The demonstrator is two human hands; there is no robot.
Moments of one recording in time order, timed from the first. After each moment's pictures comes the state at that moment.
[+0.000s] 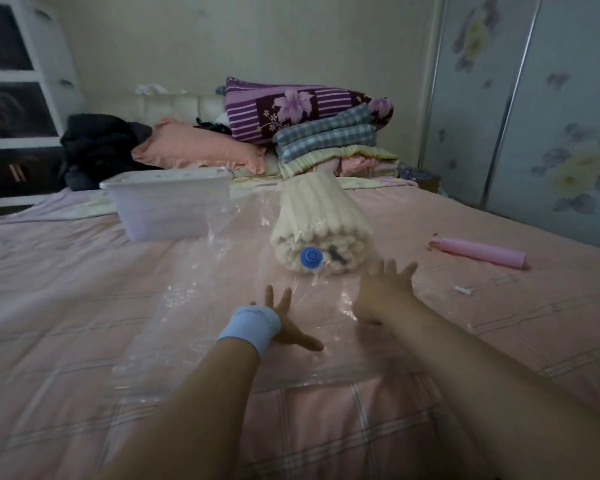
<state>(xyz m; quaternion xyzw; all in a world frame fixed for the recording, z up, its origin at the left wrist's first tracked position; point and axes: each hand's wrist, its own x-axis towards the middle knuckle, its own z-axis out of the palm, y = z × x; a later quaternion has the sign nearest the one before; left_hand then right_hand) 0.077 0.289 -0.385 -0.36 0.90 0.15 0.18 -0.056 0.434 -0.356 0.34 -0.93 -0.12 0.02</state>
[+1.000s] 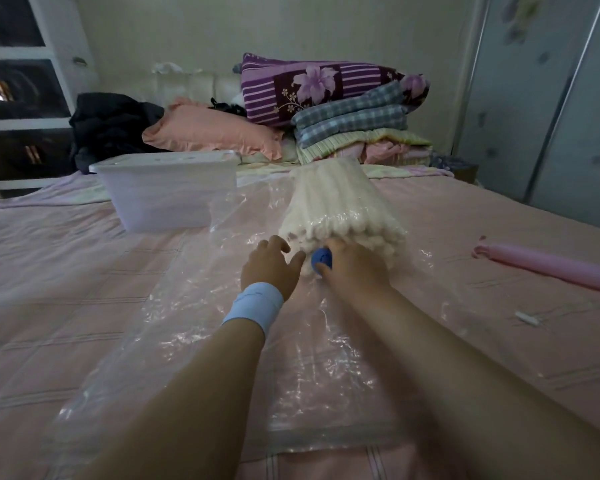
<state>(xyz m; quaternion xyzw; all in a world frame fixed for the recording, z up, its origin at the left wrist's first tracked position) -0.012 0.200 -0.388 -0.39 0.85 0.18 -0.30 -0.116 0.316 -0.381 0.47 -0.84 0.22 0.16</state>
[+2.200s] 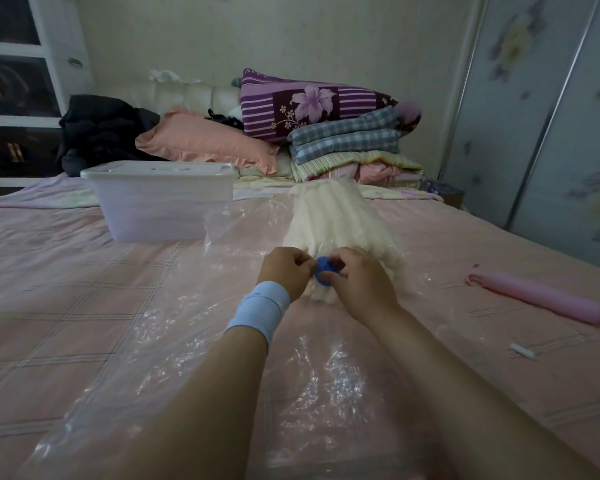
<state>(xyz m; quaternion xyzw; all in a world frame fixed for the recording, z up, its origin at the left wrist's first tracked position) -0.025 0.206 -0.350 -0.31 0.83 0.37 -0.29 -0.130 0.320 -0.370 0.48 -0.78 0.39 0.11</state>
